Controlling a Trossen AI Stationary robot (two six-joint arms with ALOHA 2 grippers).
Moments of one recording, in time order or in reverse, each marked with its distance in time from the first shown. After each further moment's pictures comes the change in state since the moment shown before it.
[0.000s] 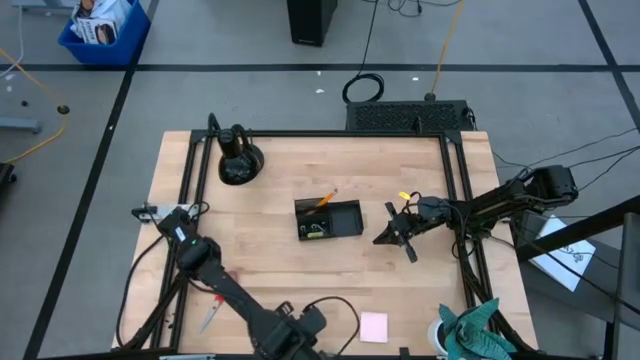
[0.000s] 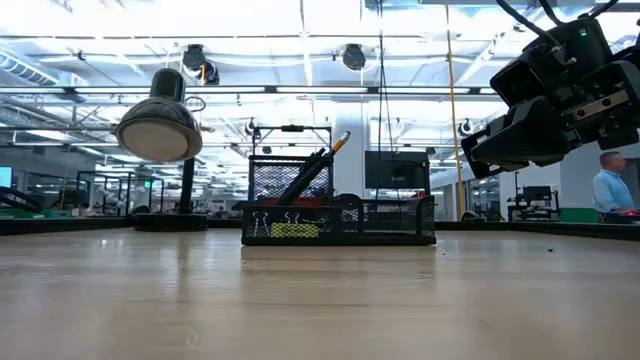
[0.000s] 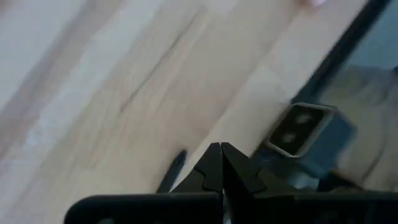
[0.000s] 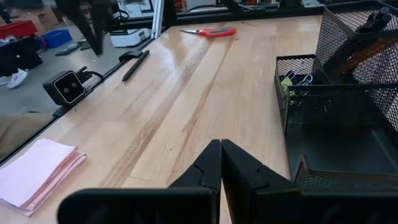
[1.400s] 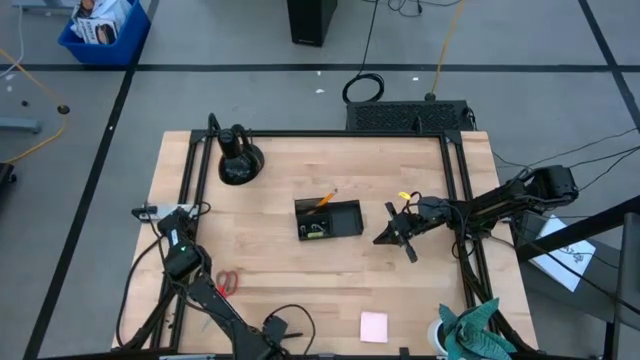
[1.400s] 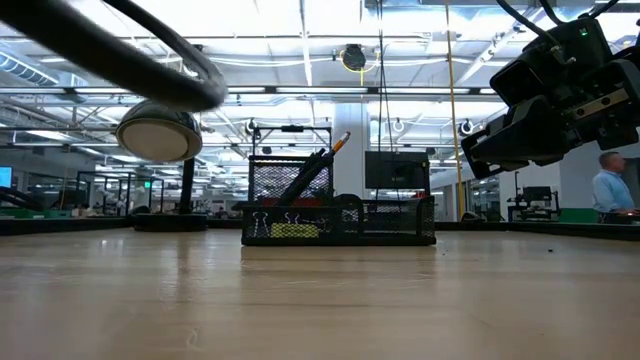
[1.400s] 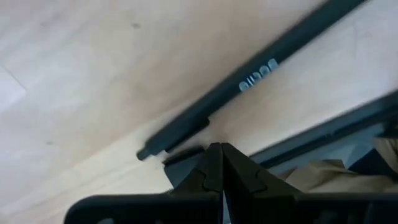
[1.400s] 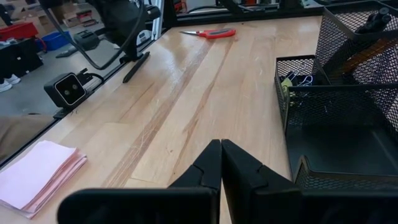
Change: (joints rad) left arm -0.120 -0.009 -0.283 -0.031 0.308 -0.503; right arm 0.000 0.000 0.000 0.004 0.000 0.007
